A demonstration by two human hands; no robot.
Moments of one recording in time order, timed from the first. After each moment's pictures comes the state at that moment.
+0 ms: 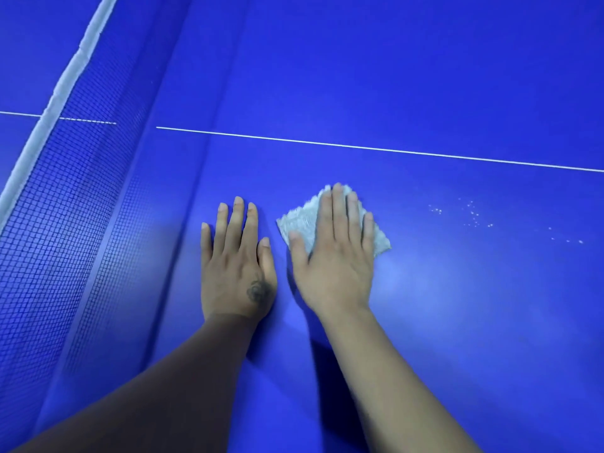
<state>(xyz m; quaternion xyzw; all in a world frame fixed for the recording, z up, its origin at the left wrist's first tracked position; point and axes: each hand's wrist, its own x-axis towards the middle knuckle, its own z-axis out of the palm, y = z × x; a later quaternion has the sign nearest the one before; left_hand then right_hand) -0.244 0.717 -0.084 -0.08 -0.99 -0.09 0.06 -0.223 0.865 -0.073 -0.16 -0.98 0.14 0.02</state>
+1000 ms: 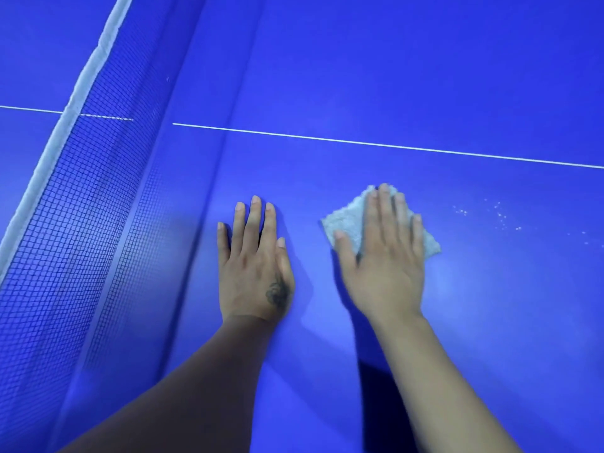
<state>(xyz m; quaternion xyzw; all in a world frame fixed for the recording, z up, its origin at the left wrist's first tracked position) -0.244 0.716 -0.084 -0.08 -0.99 -0.09 0.06 -0.213 0.903 -0.076 -0.16 -0.98 0.11 0.02</state>
